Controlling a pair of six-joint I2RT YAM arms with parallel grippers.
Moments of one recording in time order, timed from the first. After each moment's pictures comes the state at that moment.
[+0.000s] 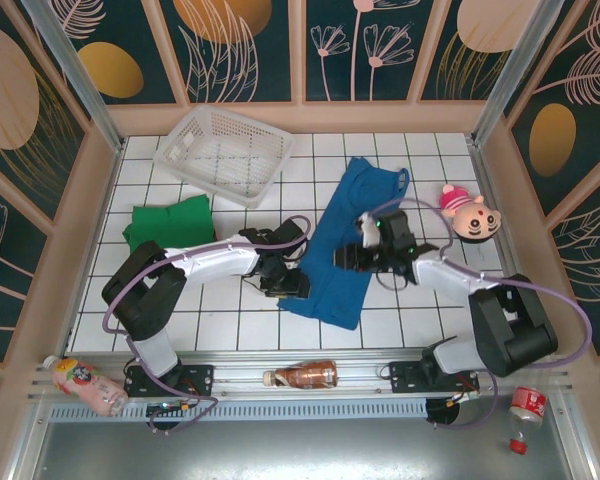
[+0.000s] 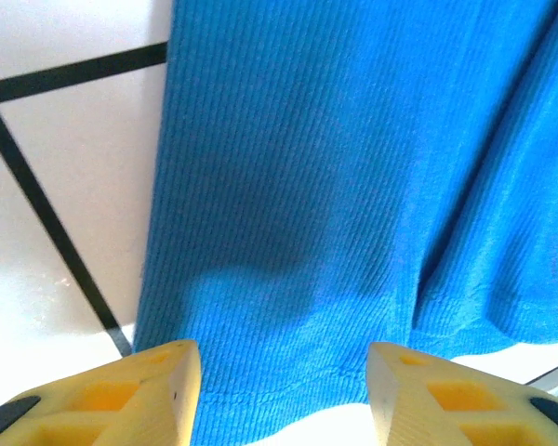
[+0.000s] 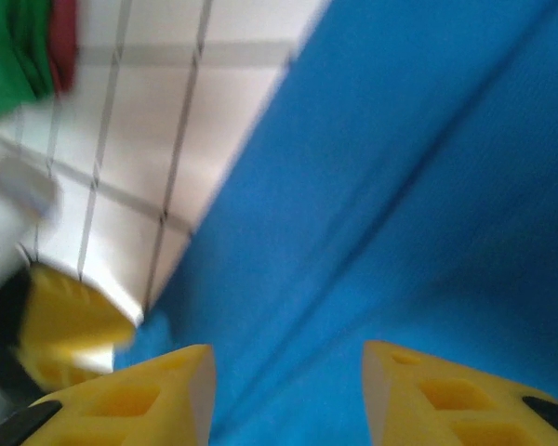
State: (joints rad) left arm -0.83 1.76 1.09 -0.69 0.29 -0.69; right arm 0.46 1.36 0.58 -0.13 -0.51 0.43
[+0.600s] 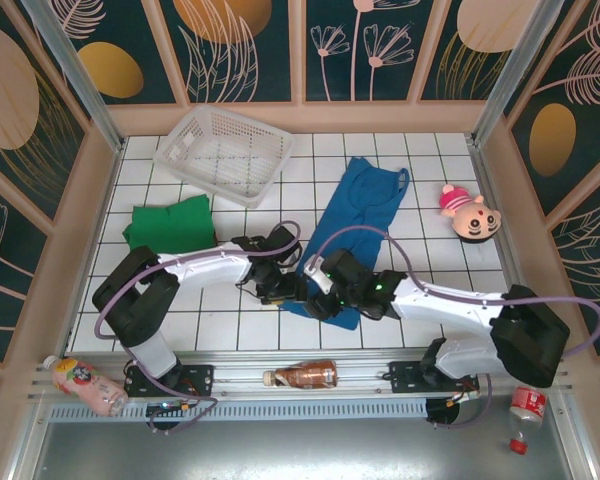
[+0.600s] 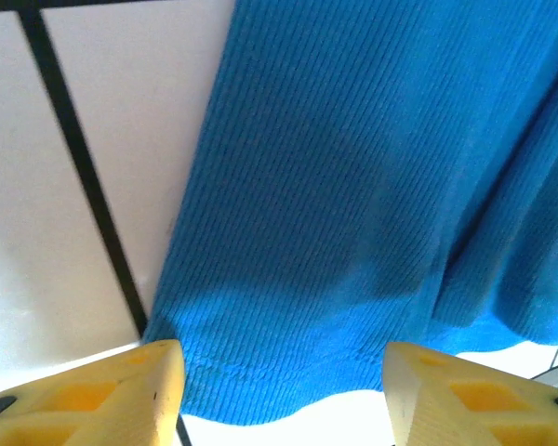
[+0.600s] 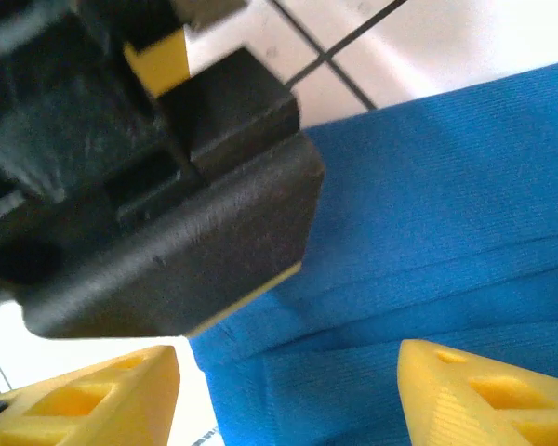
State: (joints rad) left arm -0.83 1.70 0.96 -0.57 0.34 -0.83; right arm 1.00 1.29 0.65 -0.30 -0.03 0.02
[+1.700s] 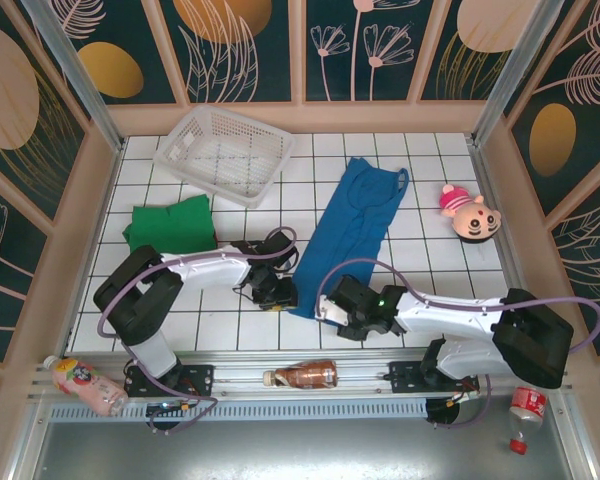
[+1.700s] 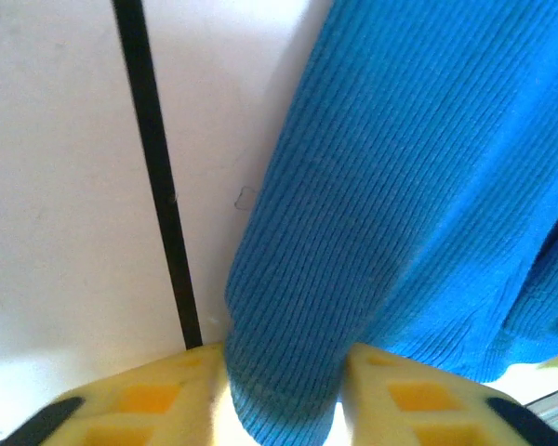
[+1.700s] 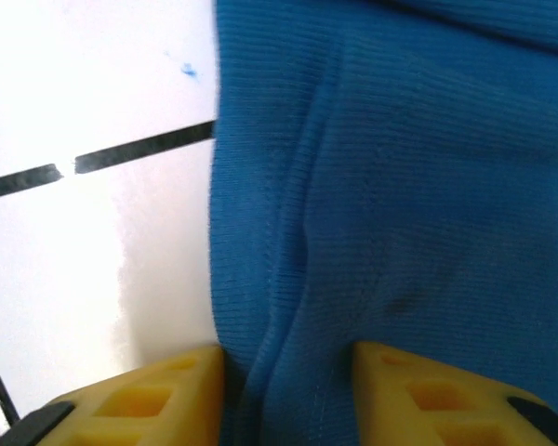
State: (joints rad) left arm -0.82 1.71 0.93 -0.58 0.34 -0.86; right arm 1.07 1.25 0.52 -0.49 0.07 -0.33
